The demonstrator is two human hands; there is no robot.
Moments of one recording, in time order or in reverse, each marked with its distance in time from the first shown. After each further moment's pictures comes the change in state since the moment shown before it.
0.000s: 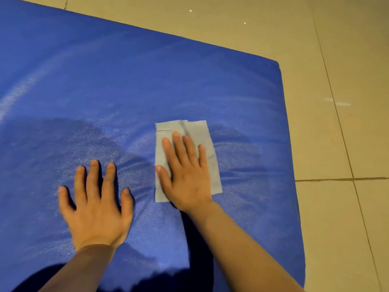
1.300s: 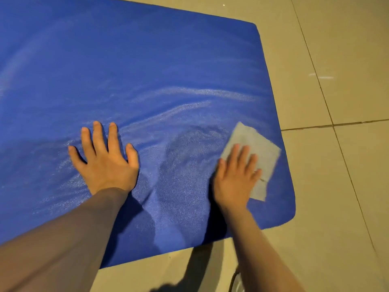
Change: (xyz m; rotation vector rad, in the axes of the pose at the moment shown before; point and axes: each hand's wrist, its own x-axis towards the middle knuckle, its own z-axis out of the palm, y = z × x) left_hand 0.000 0.001 -0.008 -0.037 -0.186 -0.018; right_hand -0.132 0.026 -0.016 -0.008 0.009 0.840
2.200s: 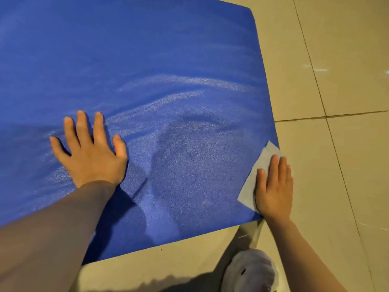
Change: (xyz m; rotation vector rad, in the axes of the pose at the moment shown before) left_hand 0.003 -0.004 0.005 0.008 0.012 0.005; right_hand 0.013 0.131 -0.026 -0.004 0.045 -0.027
